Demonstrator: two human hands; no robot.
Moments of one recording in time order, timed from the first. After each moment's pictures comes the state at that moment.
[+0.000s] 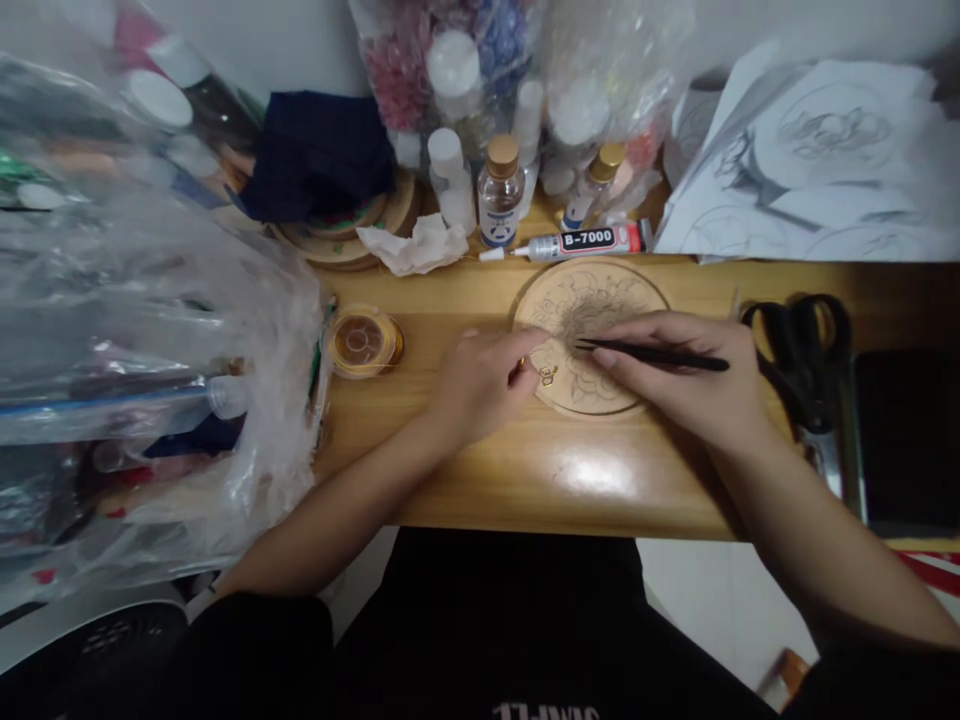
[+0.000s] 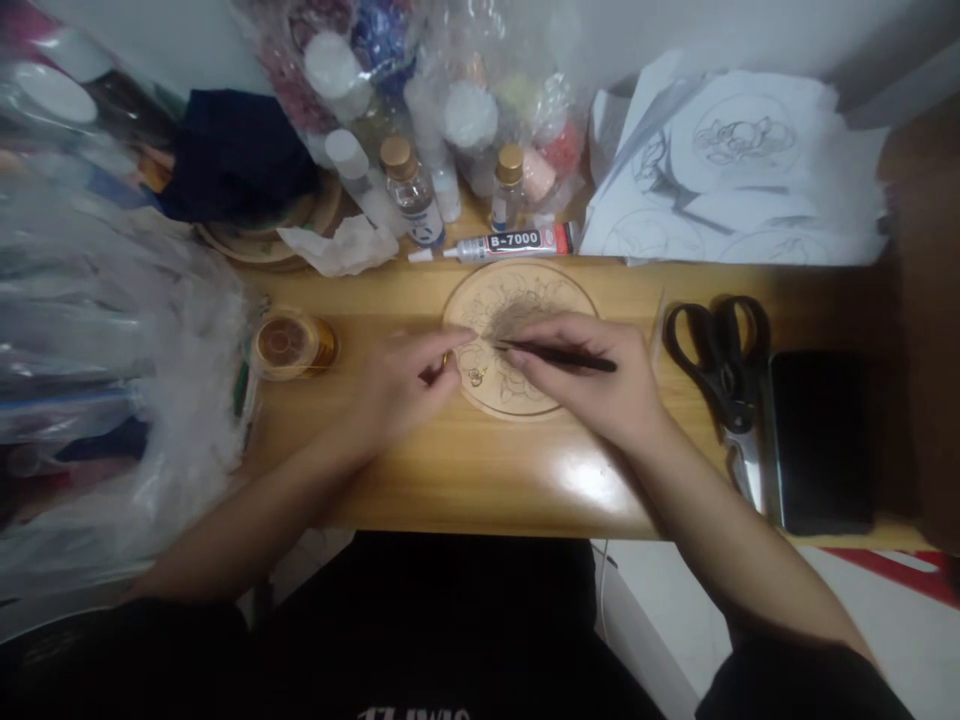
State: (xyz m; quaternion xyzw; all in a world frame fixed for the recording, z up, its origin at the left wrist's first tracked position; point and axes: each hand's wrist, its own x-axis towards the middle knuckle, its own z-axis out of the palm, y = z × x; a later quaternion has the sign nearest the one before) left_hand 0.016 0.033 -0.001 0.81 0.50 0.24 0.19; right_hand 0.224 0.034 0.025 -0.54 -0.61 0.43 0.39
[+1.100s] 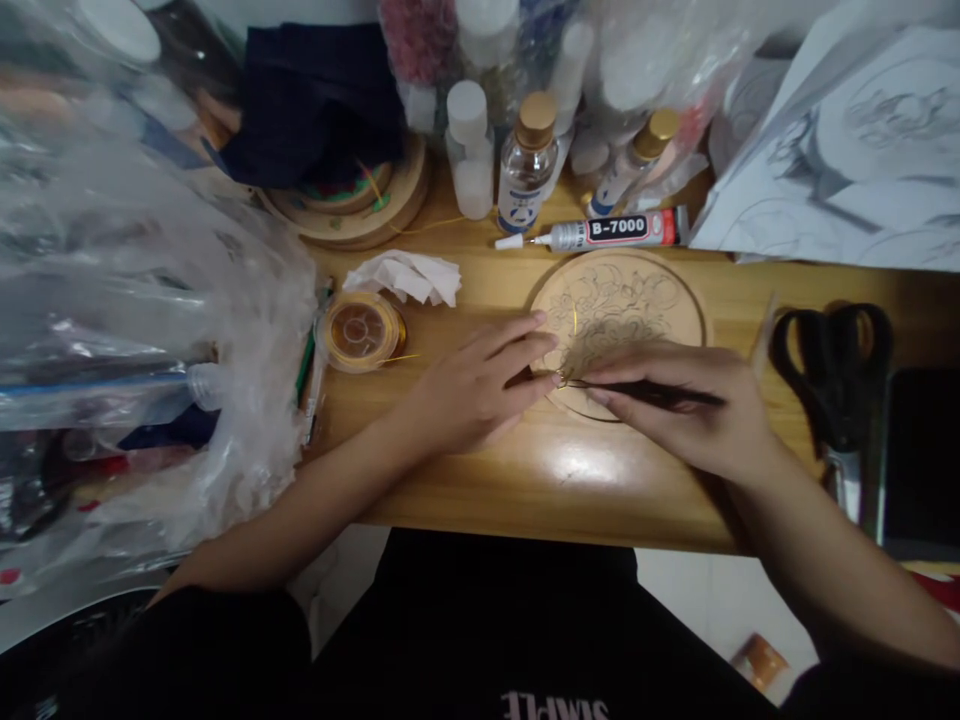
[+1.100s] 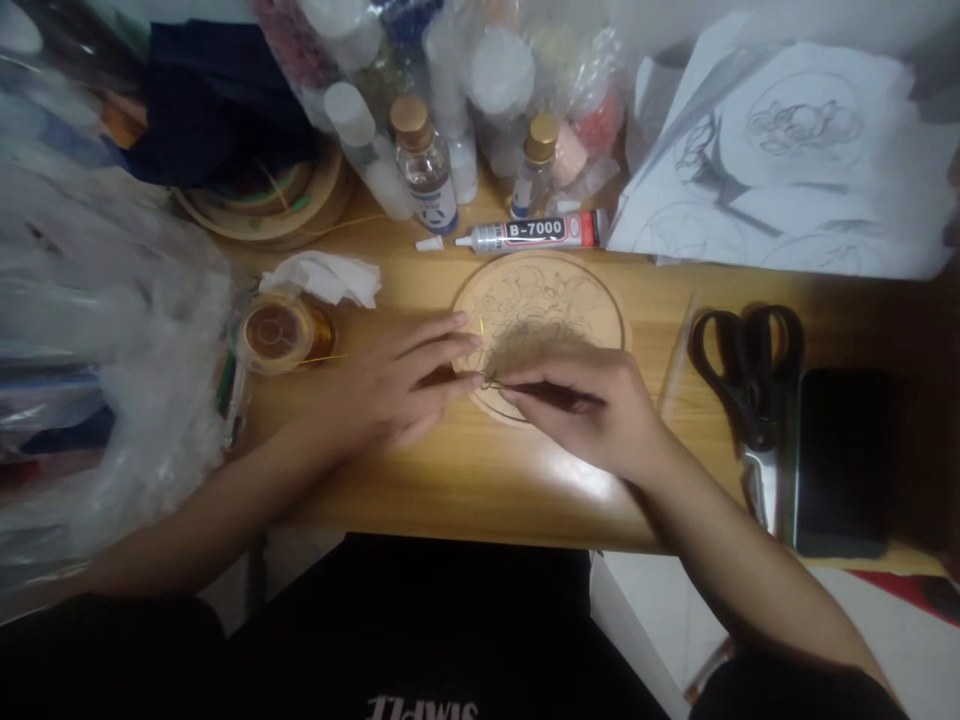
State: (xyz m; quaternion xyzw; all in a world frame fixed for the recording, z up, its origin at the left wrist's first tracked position) left_hand -0.021 0.037 -0.005 0.94 0.26 0.20 0.11; right_hand 0.225 0.032 0.019 -0.42 -0.76 0.38 0.31
